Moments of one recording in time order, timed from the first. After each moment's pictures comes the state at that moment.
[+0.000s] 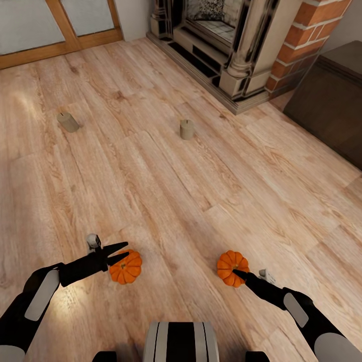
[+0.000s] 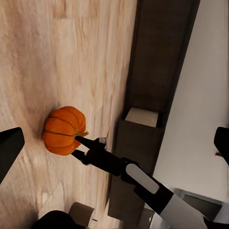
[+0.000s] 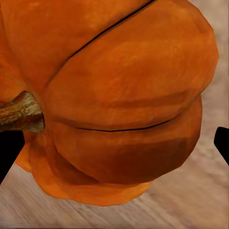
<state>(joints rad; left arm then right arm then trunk) -0.45 0.27 0.11 -1.14 0.78 0.99 -0.96 -0.57 -0.21 -0.07 -0.52 -0.64 0.47 0.55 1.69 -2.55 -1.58</state>
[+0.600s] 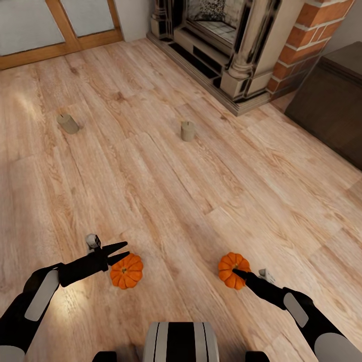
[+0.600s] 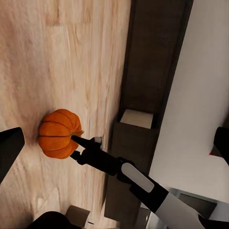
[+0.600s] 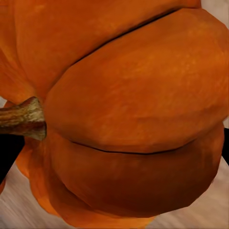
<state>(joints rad) -0.45 0.27 0.11 -1.14 0.77 0.99 -0.98 -0.58 -0.21 -0.07 -0.52 -0.64 0.47 0.57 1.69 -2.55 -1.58</state>
